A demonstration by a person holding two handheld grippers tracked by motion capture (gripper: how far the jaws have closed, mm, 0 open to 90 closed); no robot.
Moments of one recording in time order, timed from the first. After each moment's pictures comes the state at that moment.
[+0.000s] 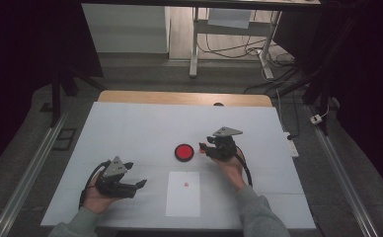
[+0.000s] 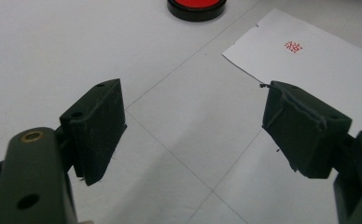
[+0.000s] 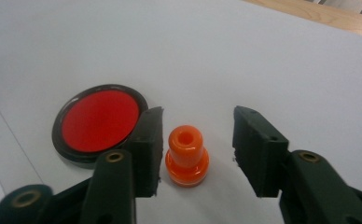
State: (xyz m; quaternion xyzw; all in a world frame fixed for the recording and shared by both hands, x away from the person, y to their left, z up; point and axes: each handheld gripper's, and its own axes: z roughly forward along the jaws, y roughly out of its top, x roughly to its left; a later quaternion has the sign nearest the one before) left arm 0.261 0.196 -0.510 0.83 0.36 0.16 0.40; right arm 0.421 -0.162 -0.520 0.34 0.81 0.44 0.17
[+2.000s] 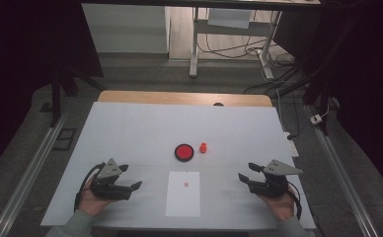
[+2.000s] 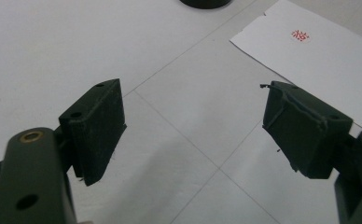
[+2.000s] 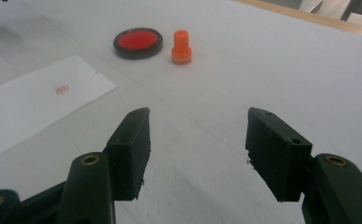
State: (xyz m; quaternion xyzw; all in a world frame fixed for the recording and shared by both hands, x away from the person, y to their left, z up) left arm 0.255 0.209 -0.515 0.83 0.37 0.15 0.40; right arm 0.301 -0.293 -0.496 0.31 0.80 0.47 0.19
